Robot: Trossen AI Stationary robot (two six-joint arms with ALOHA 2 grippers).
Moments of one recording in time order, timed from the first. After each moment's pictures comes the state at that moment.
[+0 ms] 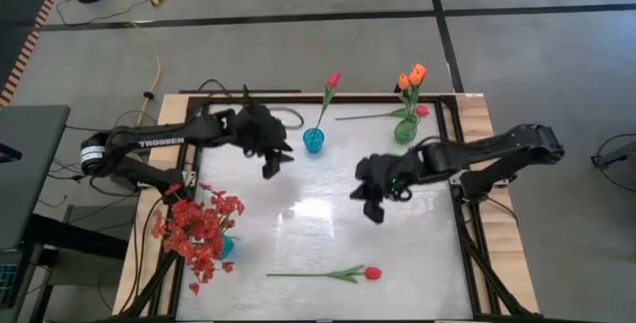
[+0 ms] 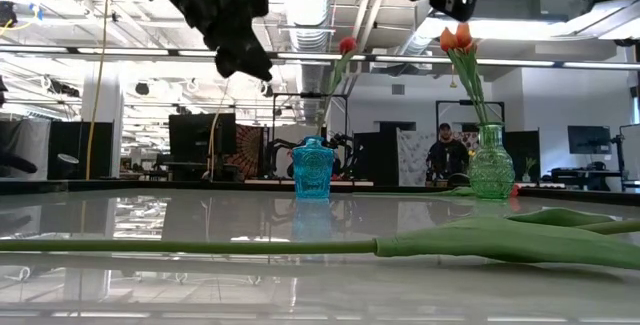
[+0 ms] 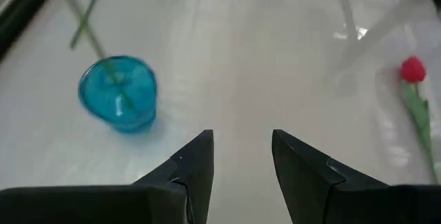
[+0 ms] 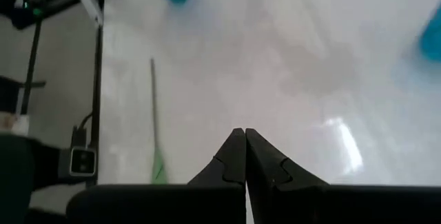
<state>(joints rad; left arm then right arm) 0.34 1.29 0.98 -0.42 0.23 -0.02 0.17 1.34 1.19 -0.59 0.02 0.48</state>
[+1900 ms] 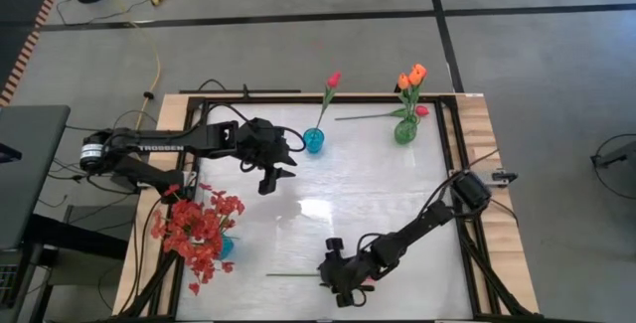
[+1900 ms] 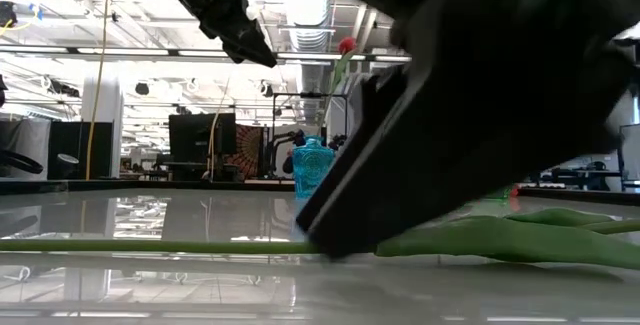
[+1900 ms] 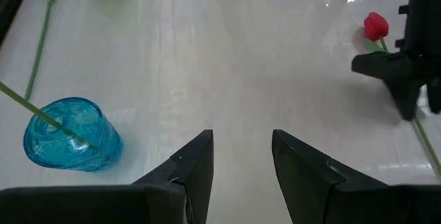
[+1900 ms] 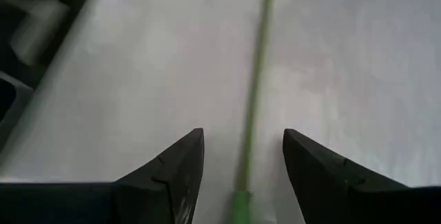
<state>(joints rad) 0.18 1.29 0.98 -0.41 0.20 0.14 0.58 2.11 1.25 0.09 0.25 0.32</state>
